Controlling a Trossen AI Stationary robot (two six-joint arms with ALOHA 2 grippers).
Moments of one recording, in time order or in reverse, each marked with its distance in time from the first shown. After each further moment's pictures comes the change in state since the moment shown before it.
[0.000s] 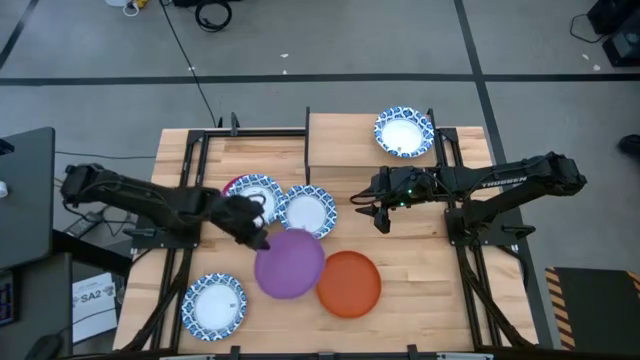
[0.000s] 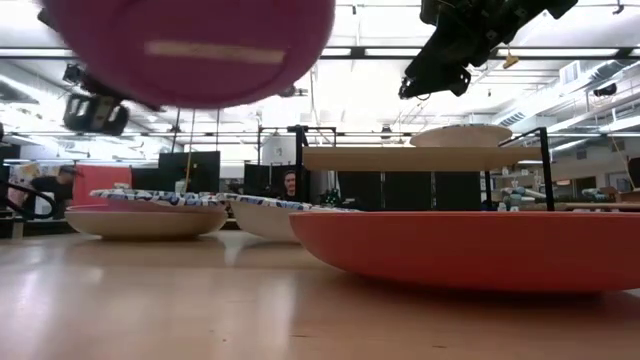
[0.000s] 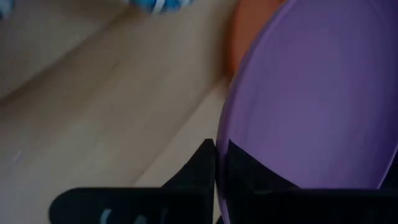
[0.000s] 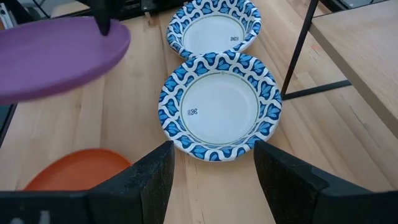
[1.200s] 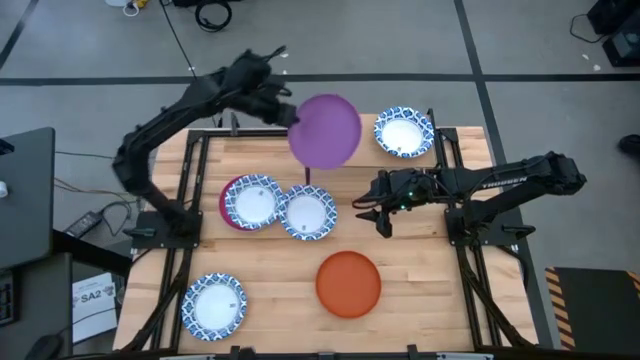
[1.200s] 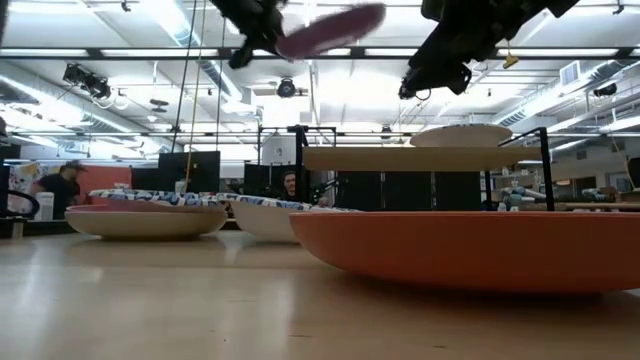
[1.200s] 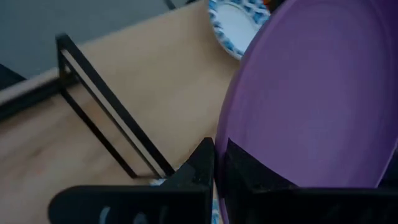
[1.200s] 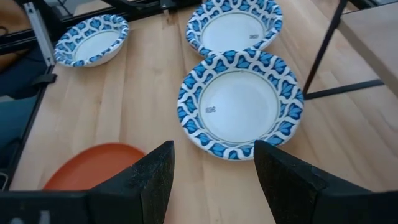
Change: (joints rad) left arm 0.764 0.565 1.161 -0.591 0.085 0.733; right arm 0.025 0.000 0.000 0.007 -0.056 0.009
